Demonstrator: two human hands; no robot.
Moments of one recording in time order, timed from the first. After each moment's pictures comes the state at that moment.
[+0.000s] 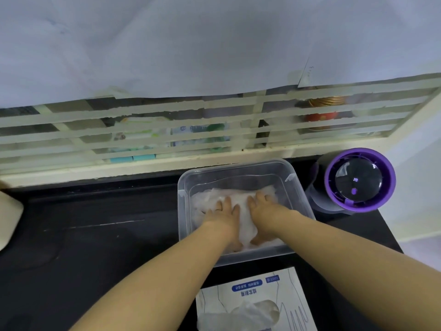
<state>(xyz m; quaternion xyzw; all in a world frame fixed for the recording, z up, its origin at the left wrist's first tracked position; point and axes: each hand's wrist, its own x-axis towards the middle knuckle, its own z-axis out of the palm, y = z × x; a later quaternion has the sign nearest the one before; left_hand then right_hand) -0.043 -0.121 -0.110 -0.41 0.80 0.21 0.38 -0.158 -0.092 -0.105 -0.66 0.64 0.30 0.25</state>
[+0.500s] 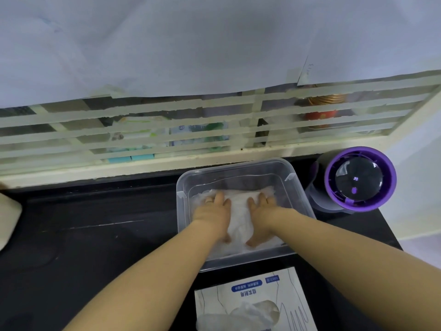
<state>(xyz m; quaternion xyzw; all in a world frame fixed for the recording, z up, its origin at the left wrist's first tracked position) -0.025 -0.135 -0.123 -0.43 0.84 0.17 0.28 -0.157 -0.096 -0.103 -0.60 0.65 0.33 0.32</state>
